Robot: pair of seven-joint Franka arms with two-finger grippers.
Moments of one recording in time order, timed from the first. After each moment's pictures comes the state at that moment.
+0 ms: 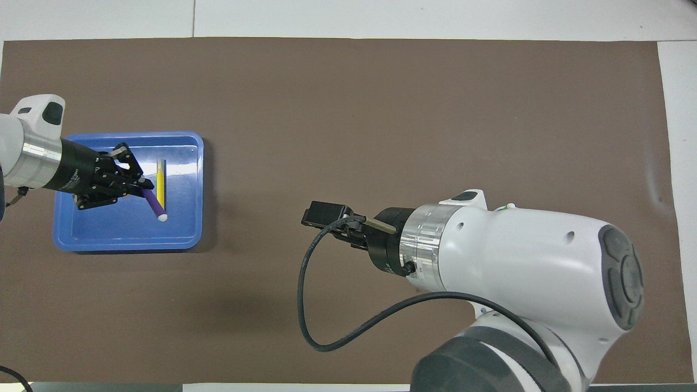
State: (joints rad) left arm -0.11 0.00 0.04 -1.92 -0.37 1.81 -0.68; right arm 0.57 -0.16 0.03 -2.02 0.64 2.30 0.69
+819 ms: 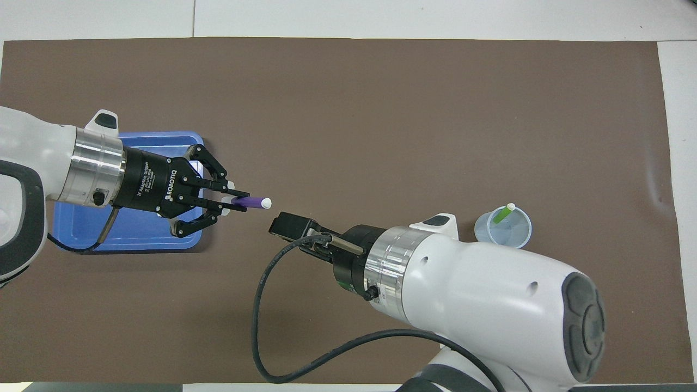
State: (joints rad) left arm -0.26 -0.07 0.04 -1.95 -0.82 1.76 -1.34; right arm 0.66 -0.16 0.04 -2.02 0.64 2.44 0.80
